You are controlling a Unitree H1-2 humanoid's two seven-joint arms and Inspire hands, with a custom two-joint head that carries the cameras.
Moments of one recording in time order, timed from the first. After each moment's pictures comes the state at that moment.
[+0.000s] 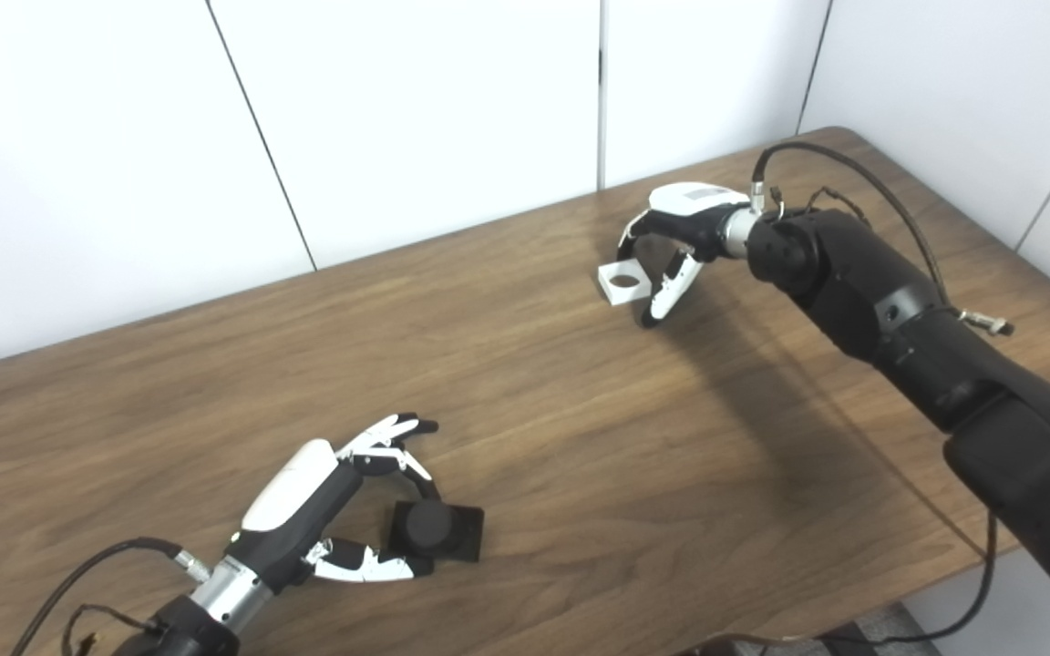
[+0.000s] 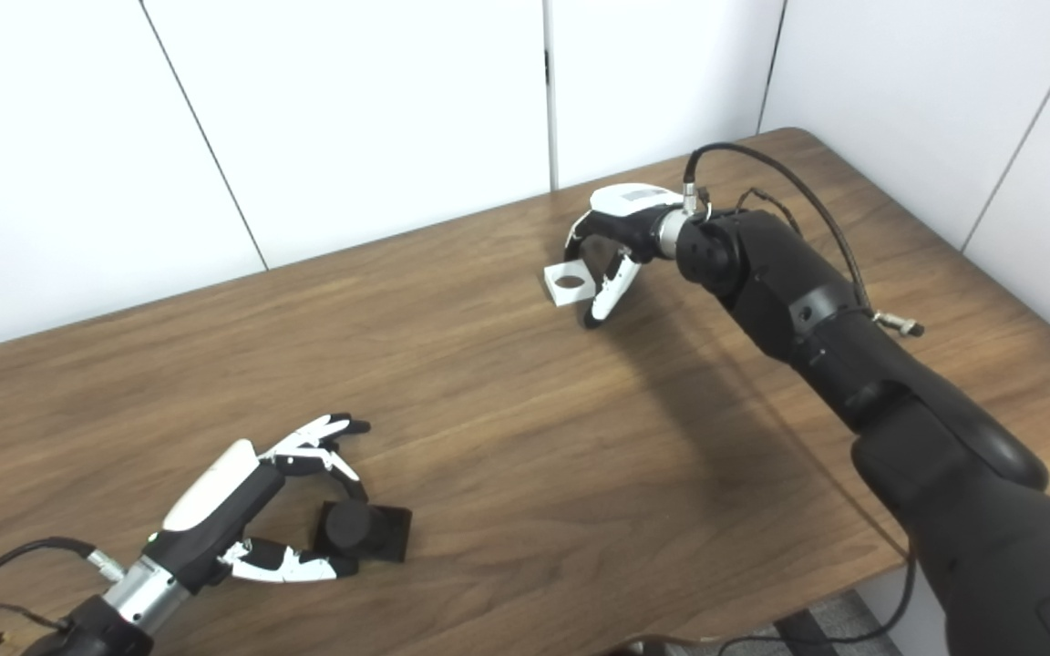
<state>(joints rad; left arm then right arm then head) -0.28 0.33 -0.36 0.14 0.36 -0.40 -0.33 -0.71 -0.65 0.36 0.52 -0.69 -0.01 0.37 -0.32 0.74</state>
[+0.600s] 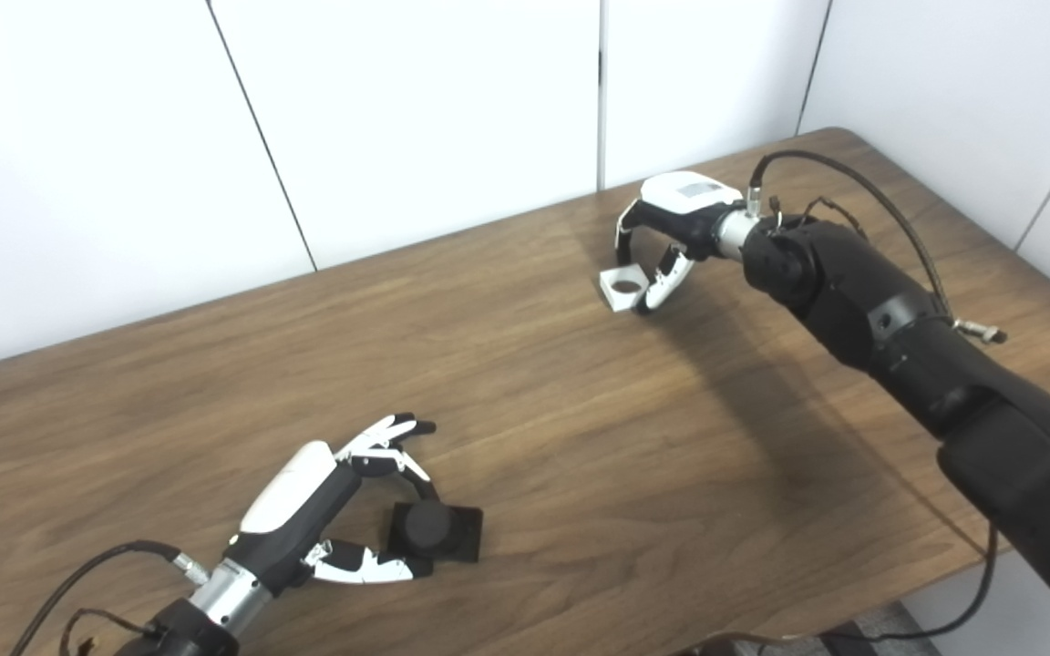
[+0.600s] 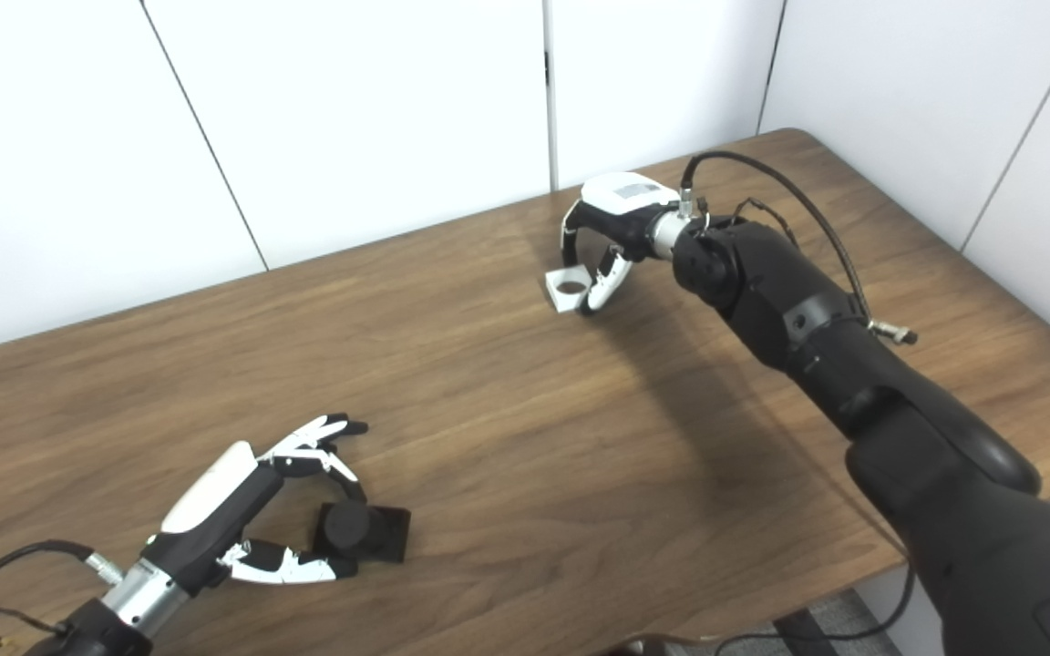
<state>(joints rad) -0.26 0.33 -0.35 0.12 0.36 -0.37 -0.33 -0.70 -0.63 0.36 0.55 -0.71 -0.05 0.20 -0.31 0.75</state>
